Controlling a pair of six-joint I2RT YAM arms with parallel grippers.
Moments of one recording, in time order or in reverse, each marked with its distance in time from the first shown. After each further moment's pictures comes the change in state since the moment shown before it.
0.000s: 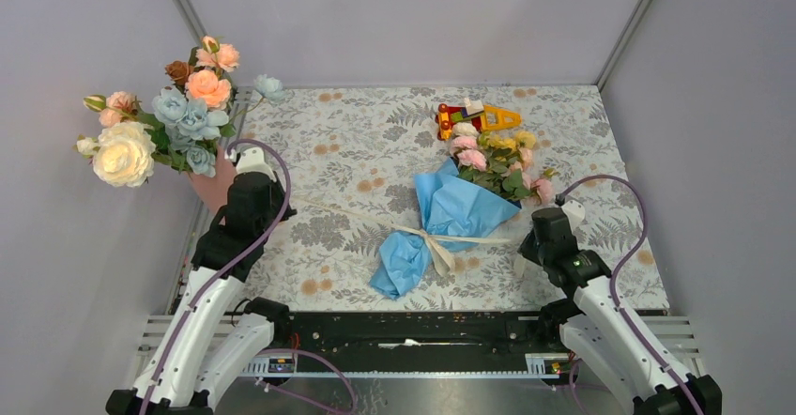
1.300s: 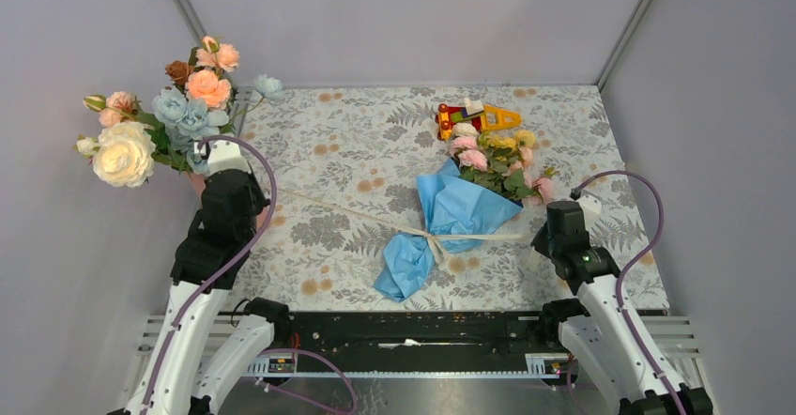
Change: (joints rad) left arm 0.027 -0.035 0.135 -0.029 -0.231 0.173; right arm -0.138 -0.012 0.071 -0.053 0.008 -0.091
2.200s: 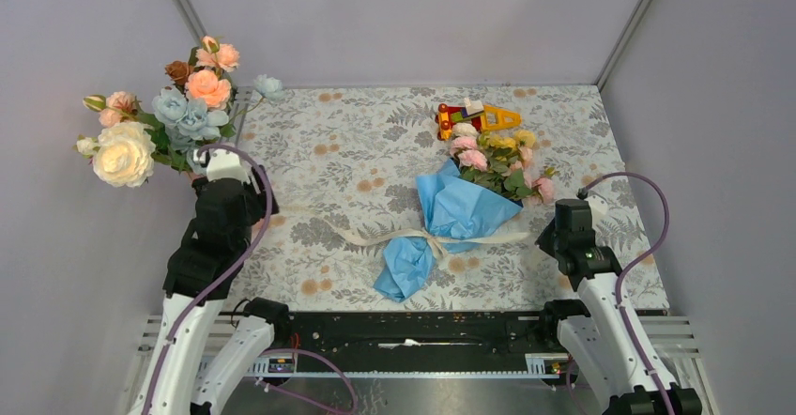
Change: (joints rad) left arm 0.008 -0.042 0.033 -0.109 0.009 0.014; right arm -0.109 0.026 0.000 0.012 -0.053 -0.024
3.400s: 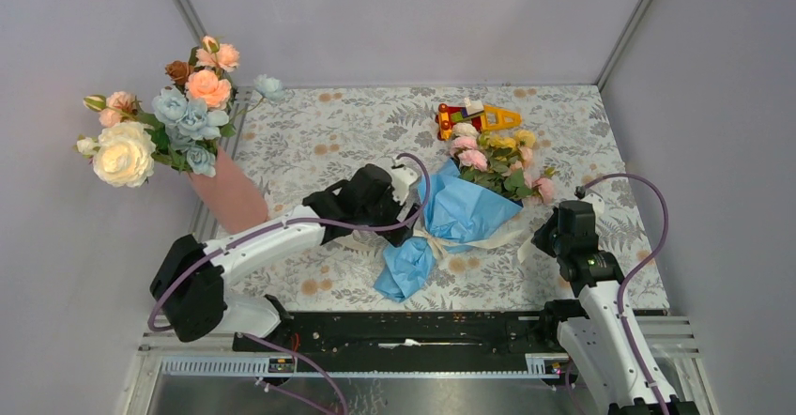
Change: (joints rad) left arm -0.582 0.700 -0.047 0.394 0.569 0.109; right arm -0.002 -0.065 -0.011 0.042 -0.122 -0.005
